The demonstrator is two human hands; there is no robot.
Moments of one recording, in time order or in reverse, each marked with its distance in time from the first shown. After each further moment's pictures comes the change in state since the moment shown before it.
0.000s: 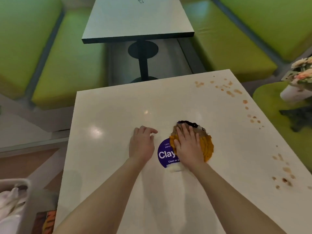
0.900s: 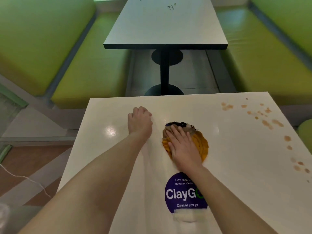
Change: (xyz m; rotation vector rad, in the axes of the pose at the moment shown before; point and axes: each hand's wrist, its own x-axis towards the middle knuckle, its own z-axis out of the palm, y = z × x) left_hand 0.159 -0.026 -0.026 0.446 0.061 -0.151; right_hand 0.116 -0.039 0.003 -0.002 0.001 -0.392
